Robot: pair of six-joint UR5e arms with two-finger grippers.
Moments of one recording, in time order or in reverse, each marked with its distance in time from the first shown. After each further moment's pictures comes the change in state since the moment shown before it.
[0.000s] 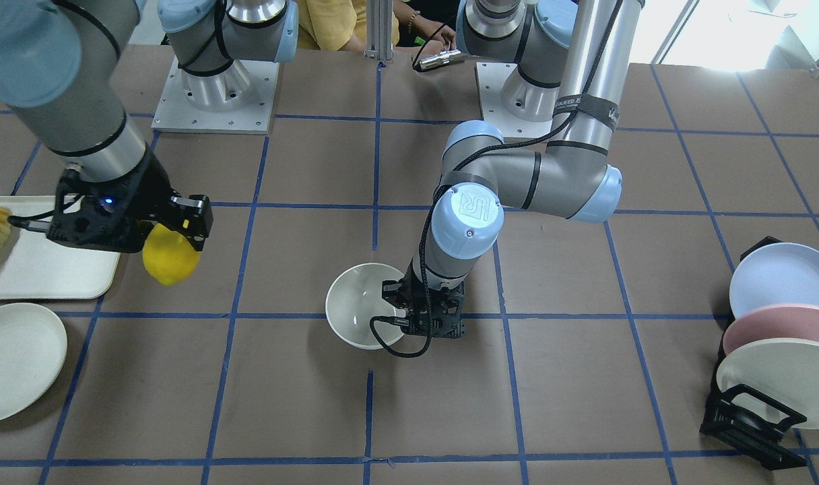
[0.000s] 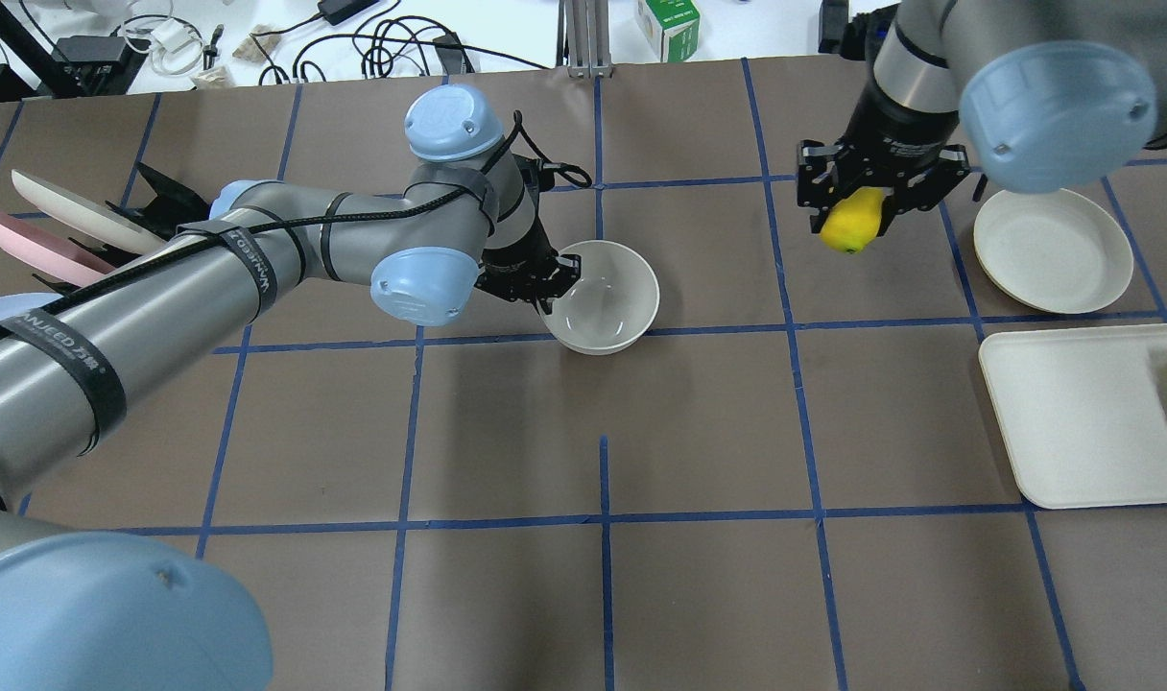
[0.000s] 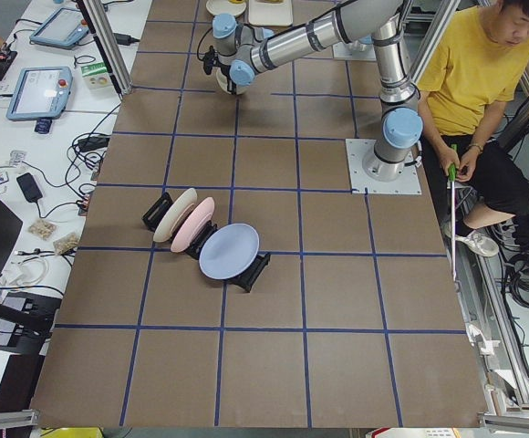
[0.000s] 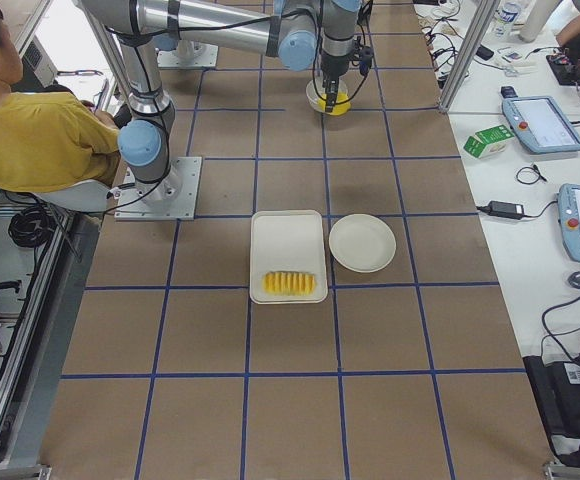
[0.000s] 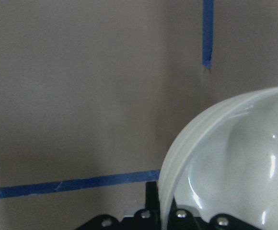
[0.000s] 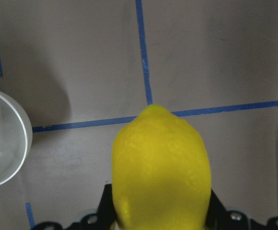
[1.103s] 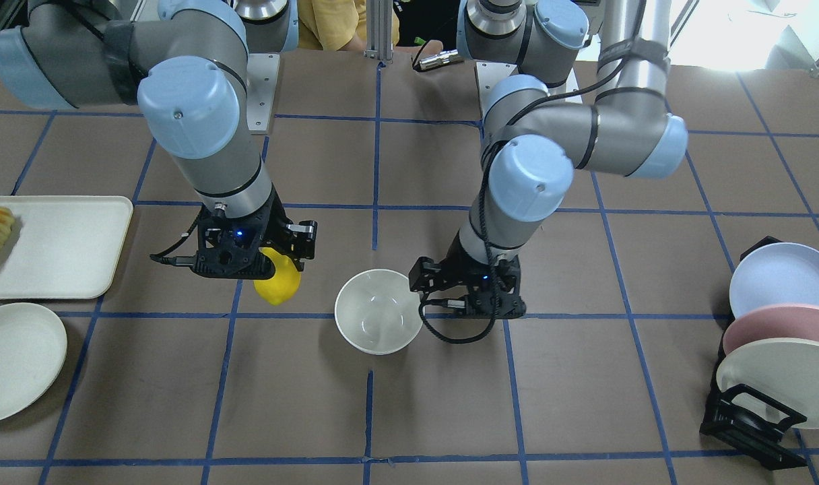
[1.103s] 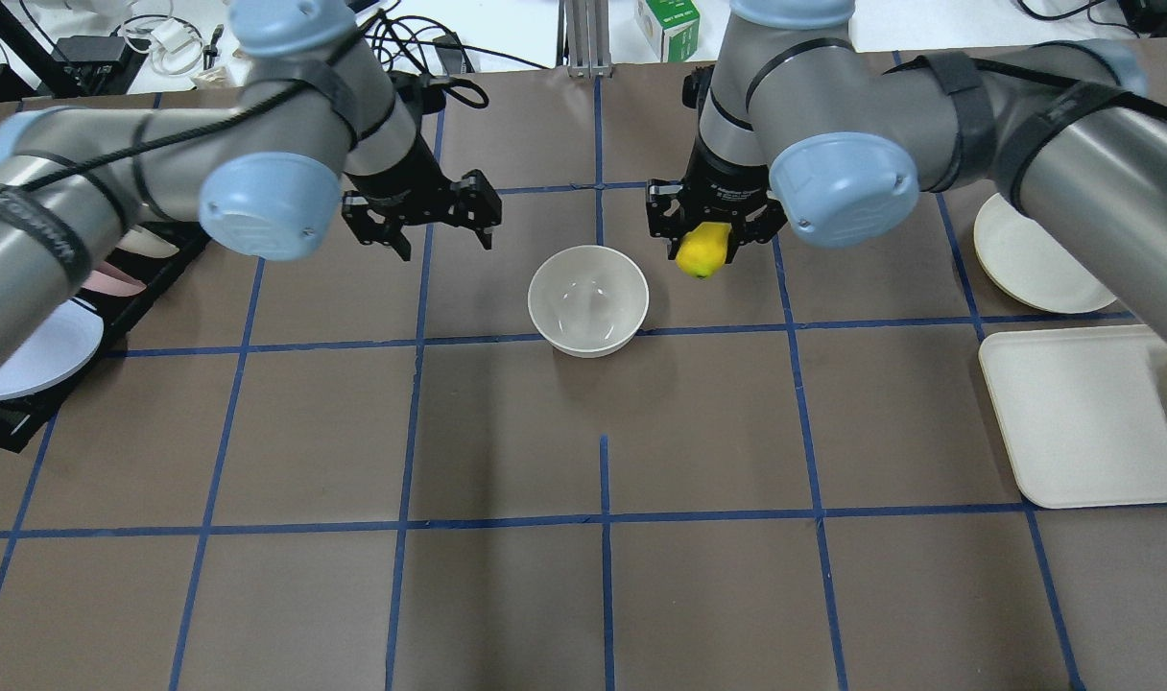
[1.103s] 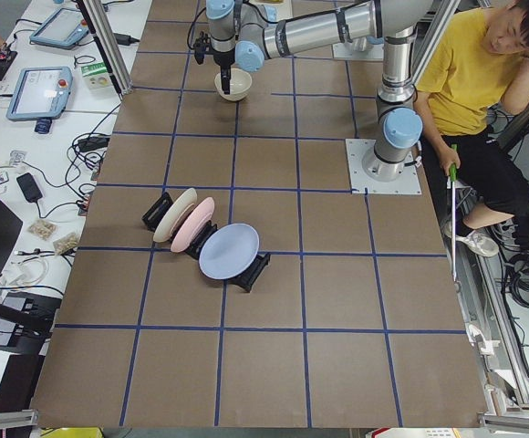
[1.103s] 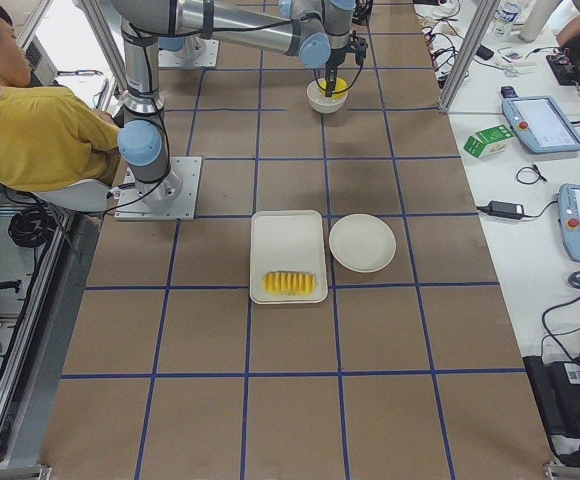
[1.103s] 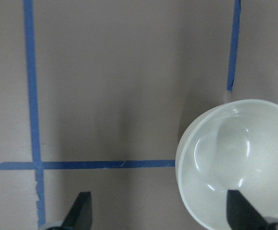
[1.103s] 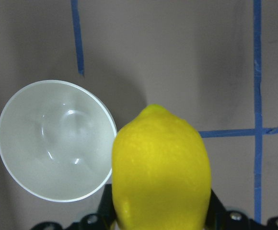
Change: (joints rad) left arm 0.184 0.248 0.065 -0.310 0.028 0.142; right arm 0.189 0.153 -0.003 -0.214 0.088 0.146
